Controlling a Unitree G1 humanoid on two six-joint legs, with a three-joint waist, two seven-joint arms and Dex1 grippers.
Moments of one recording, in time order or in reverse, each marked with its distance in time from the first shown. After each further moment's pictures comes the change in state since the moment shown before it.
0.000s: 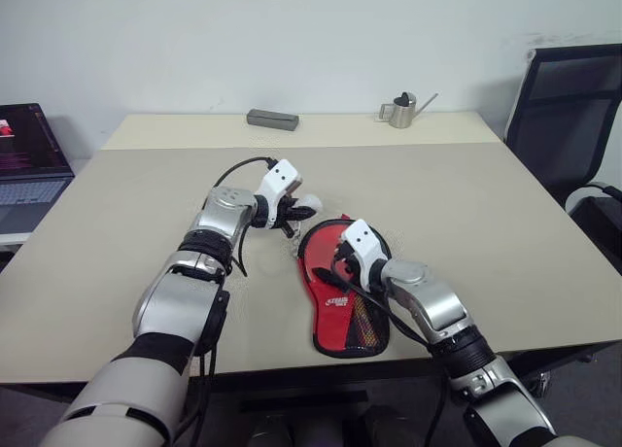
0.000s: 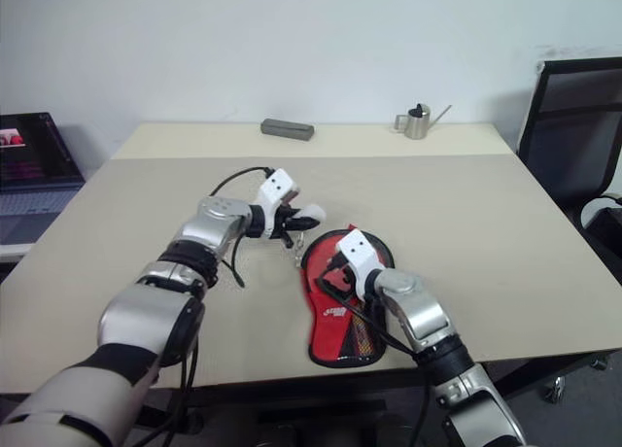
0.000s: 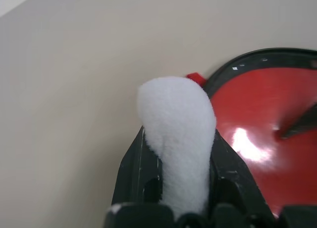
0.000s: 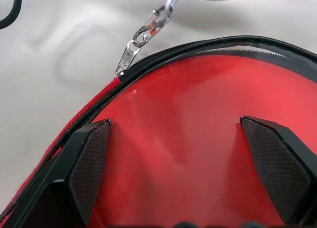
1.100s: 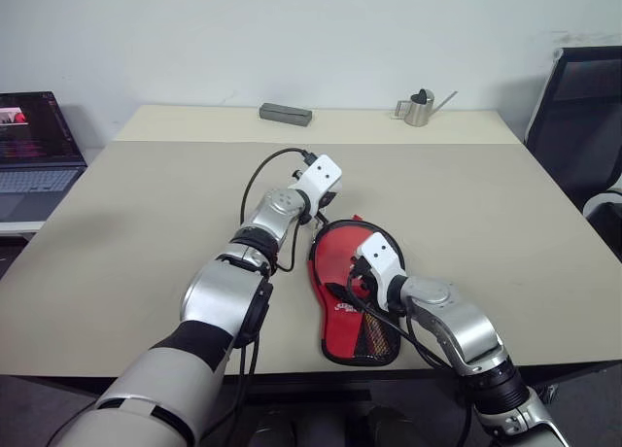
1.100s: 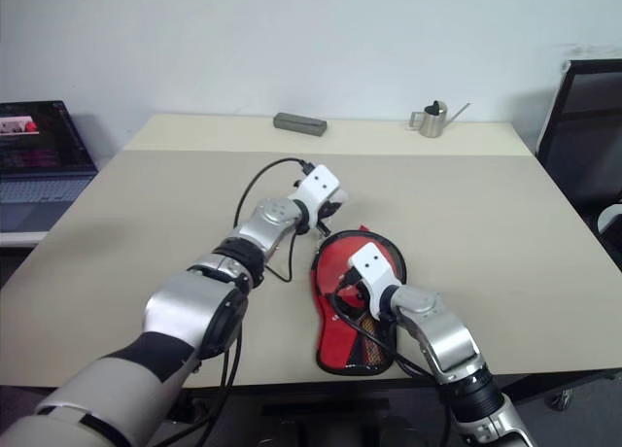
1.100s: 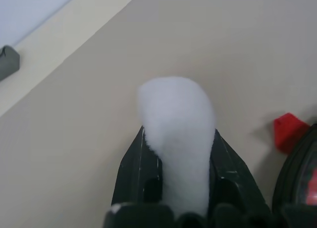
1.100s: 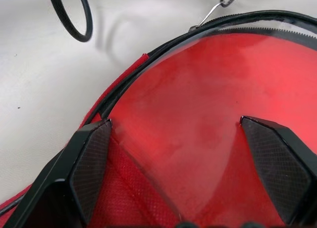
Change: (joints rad) left arm -0.102 -0.219 0.033 0.149 0.205 -0.109 0.483; right arm 0.177 -0.091 0.000 -0.374 0.033 0.225 -0.022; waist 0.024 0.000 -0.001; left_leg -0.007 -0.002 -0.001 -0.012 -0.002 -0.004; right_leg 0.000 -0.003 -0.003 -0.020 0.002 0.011
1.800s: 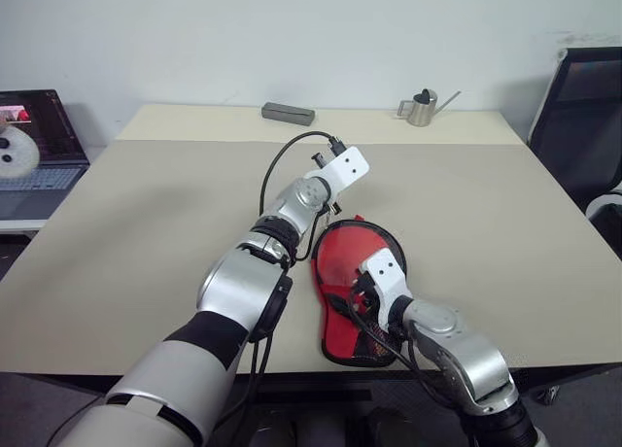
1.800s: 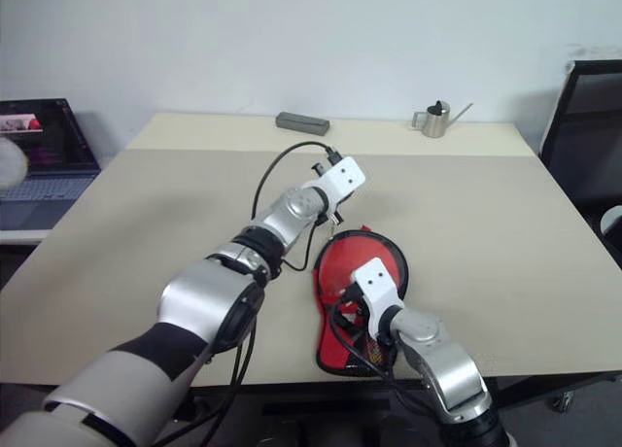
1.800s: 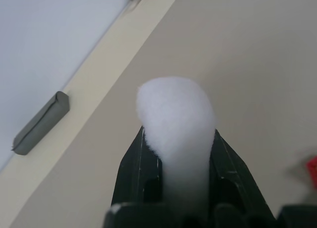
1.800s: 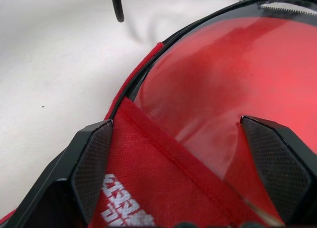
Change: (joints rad) left arm -0.087 -0.067 -0.056 0.039 0.178 -0.007 0.197; right arm 0.172 0.060 0.002 -0.197 0.003 0.063 -0.128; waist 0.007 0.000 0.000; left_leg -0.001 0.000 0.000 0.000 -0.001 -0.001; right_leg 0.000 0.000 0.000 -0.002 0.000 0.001
